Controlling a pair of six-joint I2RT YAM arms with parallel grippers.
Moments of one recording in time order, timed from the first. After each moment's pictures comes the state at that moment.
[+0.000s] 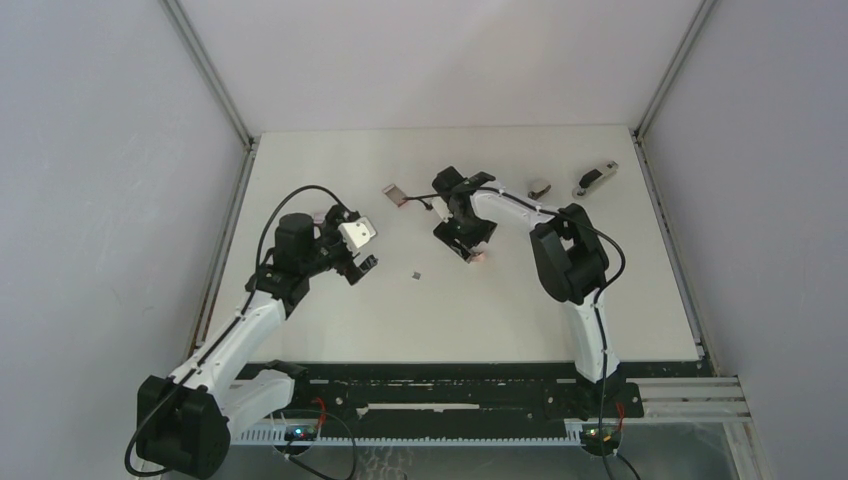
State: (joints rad) left arm -0.27 1.00 0.63 -0.11 0.46 0.61; right arm 0.62 2.15 1.71 -0.96 0.12 -0.22
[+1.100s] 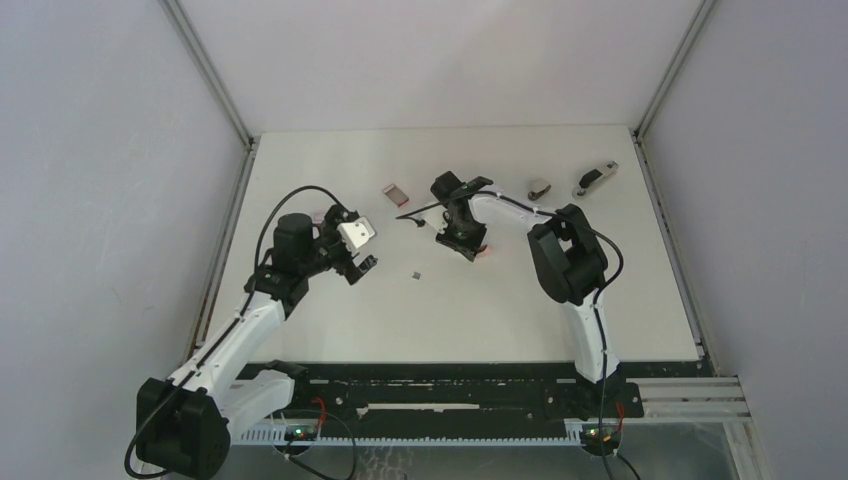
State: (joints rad) left arm -0.27 0.99 0.63 -0.11 0.47 0.61; right arm 0.63 2.15 1.67 -0.93 0.01 -0.53
